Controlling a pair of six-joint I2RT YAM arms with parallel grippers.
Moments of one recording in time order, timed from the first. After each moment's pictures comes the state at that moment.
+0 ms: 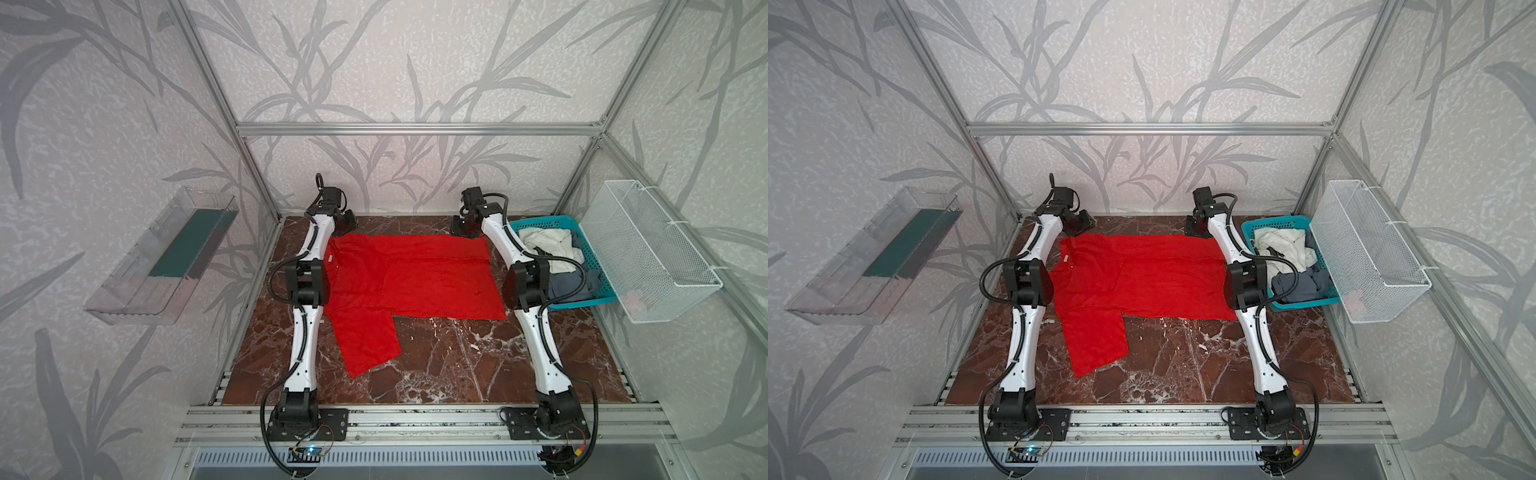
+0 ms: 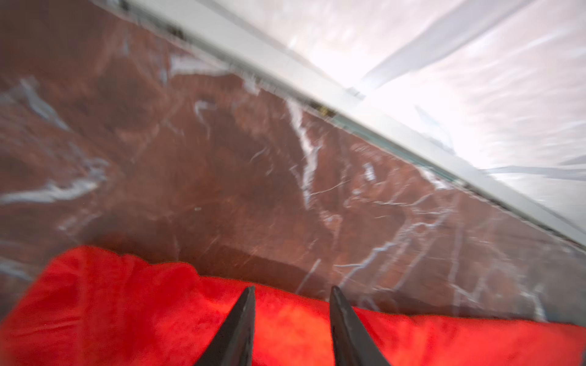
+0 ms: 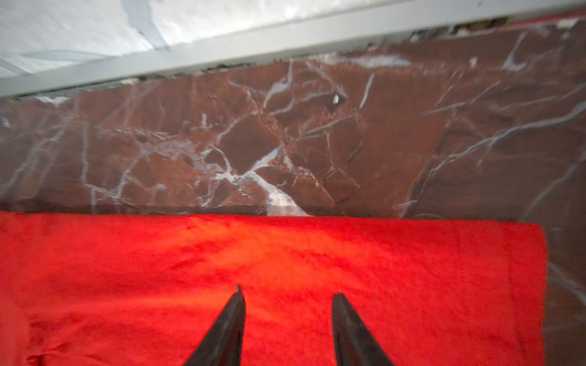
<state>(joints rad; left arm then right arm) 0.00 2.71 2.67 -0.88 0.23 -0.45 0.24 2.63 2.61 -0.95 -0.11 0.31</state>
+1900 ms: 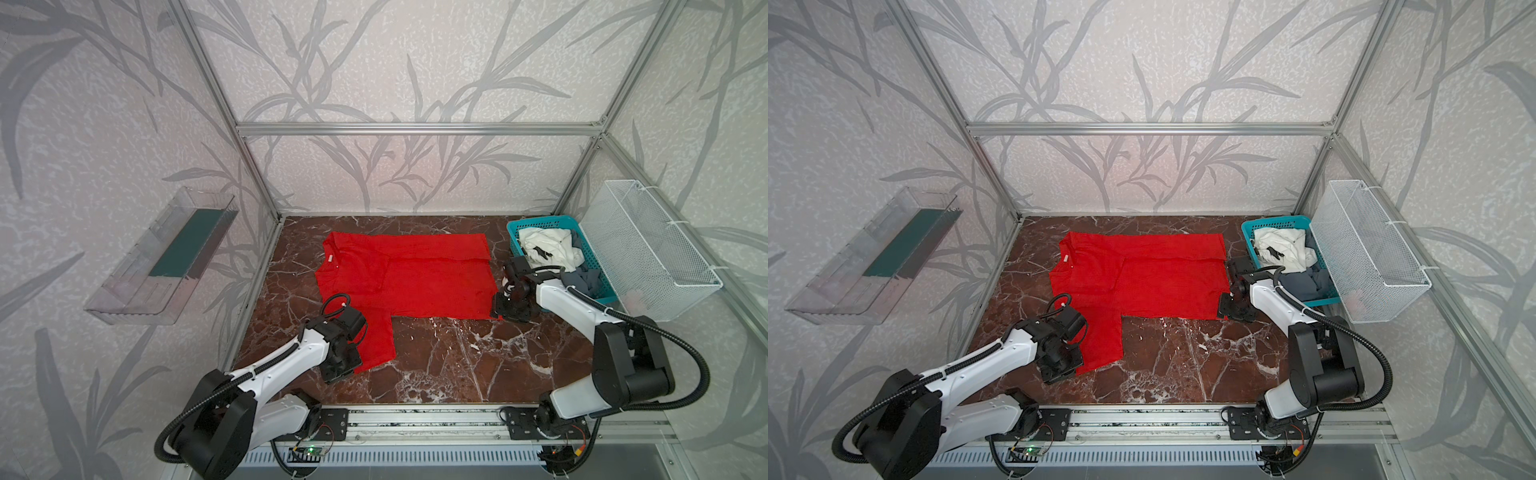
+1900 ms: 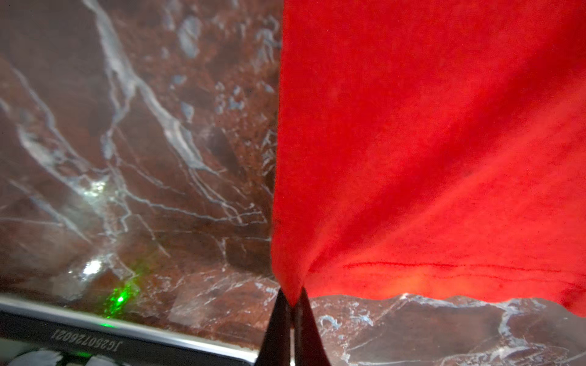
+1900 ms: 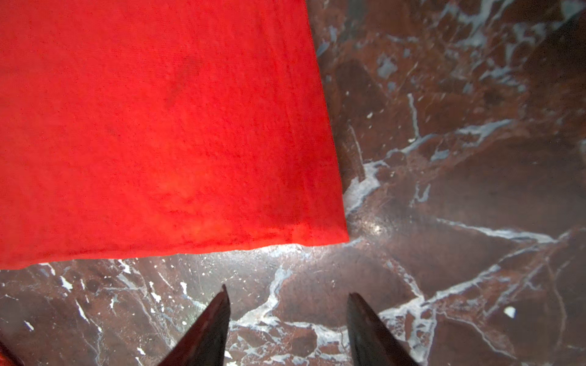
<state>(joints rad) -0.53 1.15 0.55 -0.97 0.05 -1.01 0.20 1.51 0.91 -0.76 -0.08 0.43</state>
